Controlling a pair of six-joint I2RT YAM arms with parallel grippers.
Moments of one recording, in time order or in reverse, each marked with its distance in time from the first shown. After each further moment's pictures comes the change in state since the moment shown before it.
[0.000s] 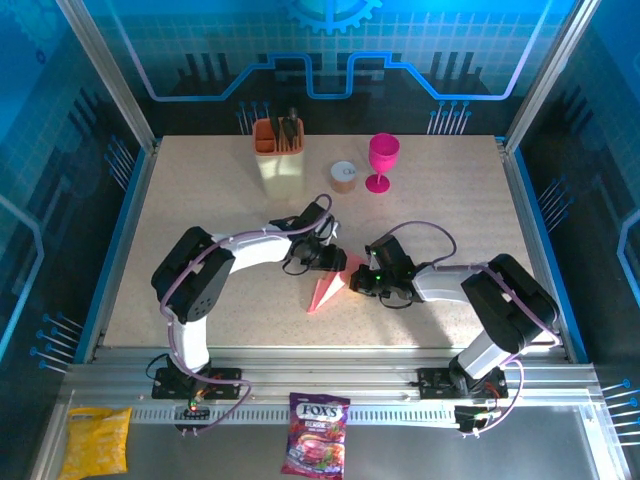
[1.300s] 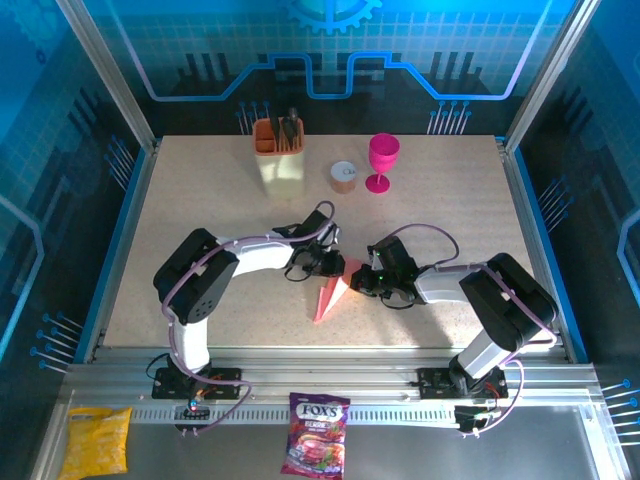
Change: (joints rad) left arm -0.036 0.002 -0.056 0.076 -0.035 -0.039; right arm -0.020 0.024 -0.034 0.087 -0.046 0.034
